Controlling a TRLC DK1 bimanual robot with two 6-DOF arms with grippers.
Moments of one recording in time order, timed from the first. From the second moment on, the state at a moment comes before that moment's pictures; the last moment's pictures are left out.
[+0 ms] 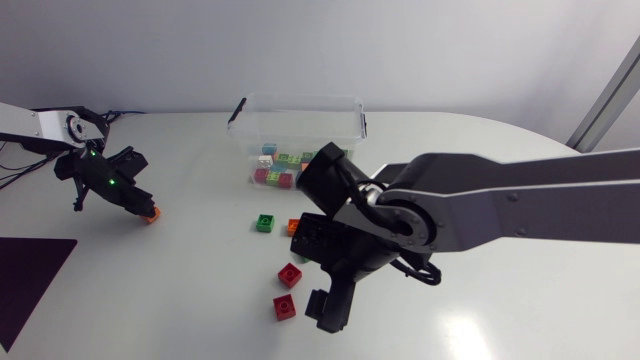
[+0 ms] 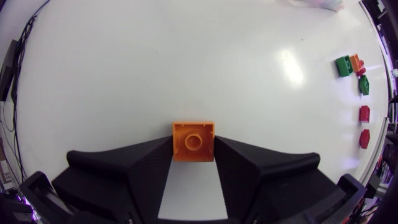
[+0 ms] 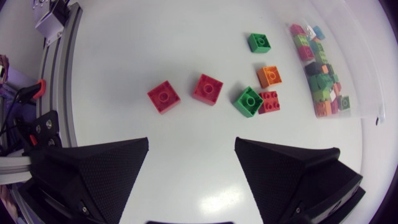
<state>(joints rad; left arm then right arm) 0.27 2.09 1.43 -0.72 0.17 0.71 0.88 1.65 1.03 -0.58 -0.06 -0.39</state>
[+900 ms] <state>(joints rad) 0.08 1.74 1.33 -0.76 0.31 0.62 1.03 2.00 1.37 -0.80 -0.02 -0.66</state>
